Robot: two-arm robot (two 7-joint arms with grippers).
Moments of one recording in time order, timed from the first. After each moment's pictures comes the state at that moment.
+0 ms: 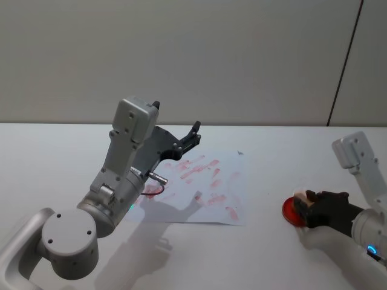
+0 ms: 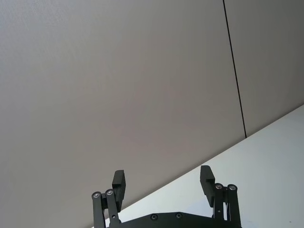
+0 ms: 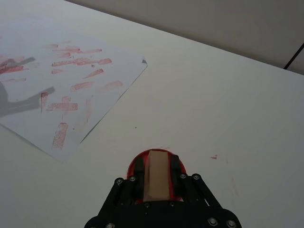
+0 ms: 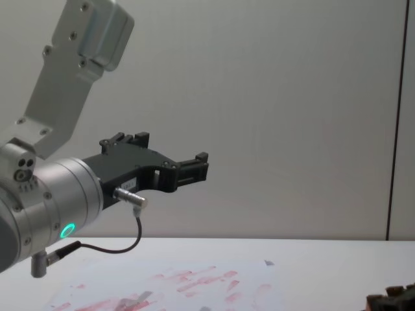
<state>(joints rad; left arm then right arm) -0.24 0.38 0.45 -1.63 -0.20 0.01 -0.01 0.06 0.33 -0.22 -1.70 0.15 0.60 0.28</state>
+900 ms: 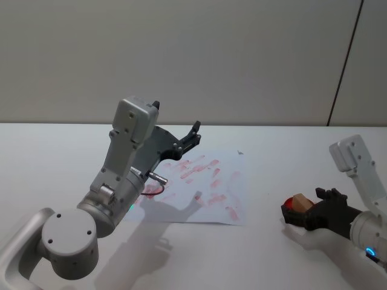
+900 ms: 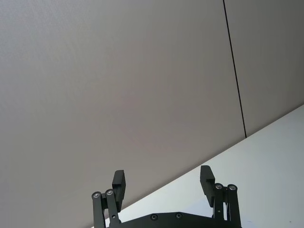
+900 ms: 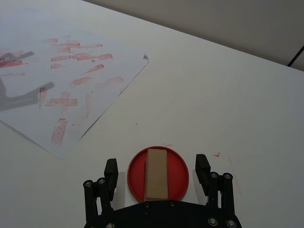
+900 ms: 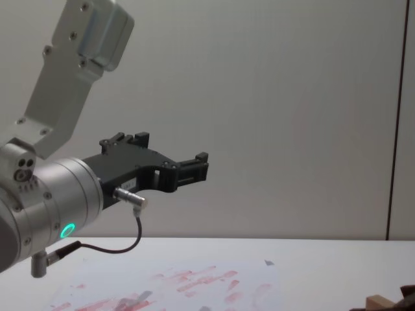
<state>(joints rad) -0.24 0.38 0.45 -1.63 -0.20 0.01 -0.01 0.06 0.33 -0.22 -1.69 0.14 0.59 0.29</state>
